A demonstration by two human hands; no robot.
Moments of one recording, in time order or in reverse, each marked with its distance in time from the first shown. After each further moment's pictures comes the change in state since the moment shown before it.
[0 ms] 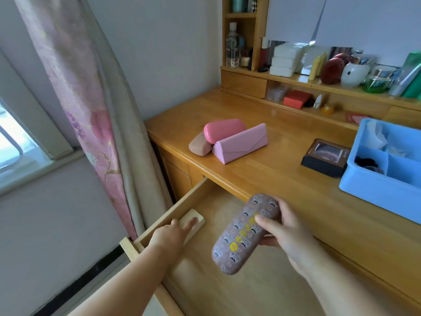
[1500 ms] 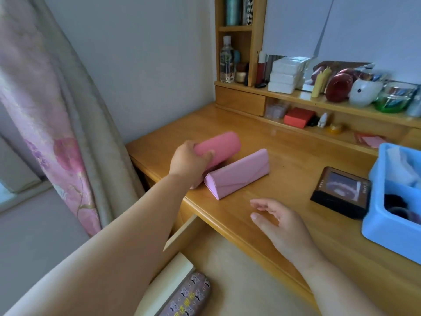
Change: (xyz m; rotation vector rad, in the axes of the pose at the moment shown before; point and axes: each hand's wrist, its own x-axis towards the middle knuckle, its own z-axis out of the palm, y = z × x) left_hand 0.134 -0.007 -0.216 -1.126 0.619 -0.134; right_hand 0.104 -0.032 -0.014 -0.550 0.050 -0.306
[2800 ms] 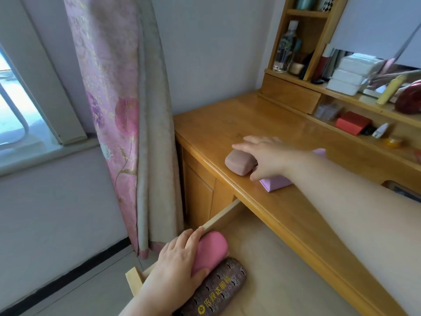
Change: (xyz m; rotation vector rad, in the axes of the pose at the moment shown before) left_hand -0.187 -0.188 -0.031 0.428 -0.284 0.178; right_hand 0.147 -0.104 0.082 -1.208 -0.507 -0.248
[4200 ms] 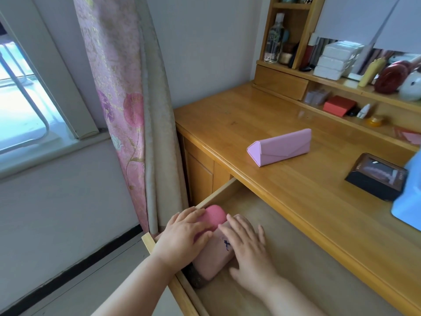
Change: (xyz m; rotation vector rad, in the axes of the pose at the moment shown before) left_hand -0.016 0.006 -0.011 0.036 -0.023 0.113; right_hand -0.169 -0.110 0.189 0.311 0.151 -0.079
